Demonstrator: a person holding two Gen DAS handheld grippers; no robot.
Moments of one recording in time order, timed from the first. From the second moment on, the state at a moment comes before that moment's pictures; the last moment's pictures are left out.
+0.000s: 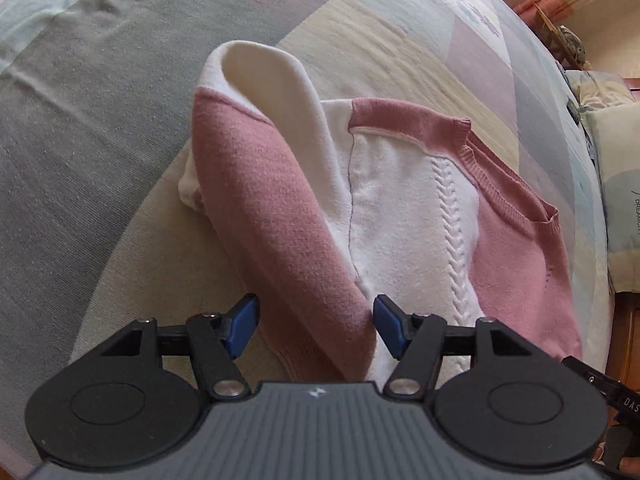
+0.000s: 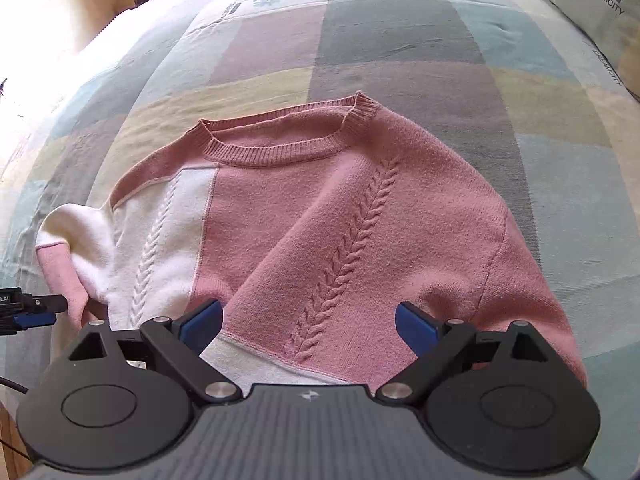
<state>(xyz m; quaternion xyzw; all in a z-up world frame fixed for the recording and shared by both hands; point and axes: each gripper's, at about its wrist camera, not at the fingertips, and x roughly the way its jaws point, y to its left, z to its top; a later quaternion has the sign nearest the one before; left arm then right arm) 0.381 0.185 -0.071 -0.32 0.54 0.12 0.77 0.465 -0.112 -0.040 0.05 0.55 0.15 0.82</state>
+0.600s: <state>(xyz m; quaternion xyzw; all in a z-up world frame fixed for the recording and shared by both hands) 0.392 0.140 -0.070 -0.21 0.53 0.11 0.81 0.459 -0.129 -0.058 0.07 0.57 0.14 0.81</state>
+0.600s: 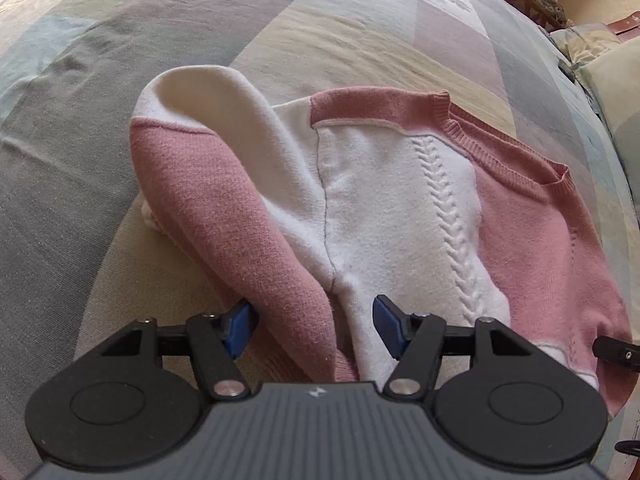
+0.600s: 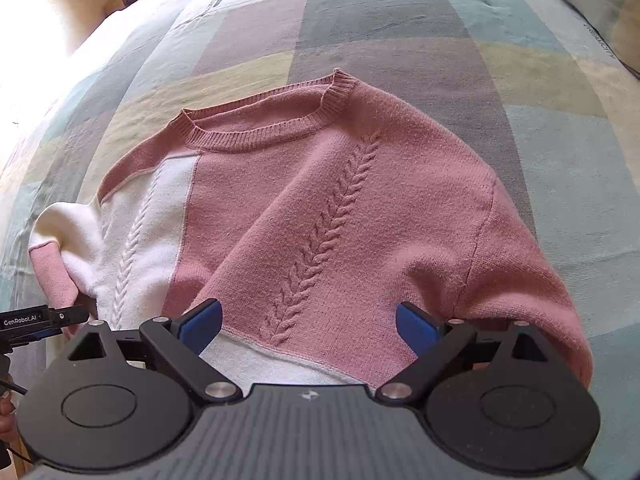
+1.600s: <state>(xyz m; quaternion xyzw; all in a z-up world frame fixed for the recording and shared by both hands) 0.322 0.217 -0.144 -0.54 0.42 0.09 0.73 0.460 -0.118 -0.058 0.05 0.57 0.16 0.80</state>
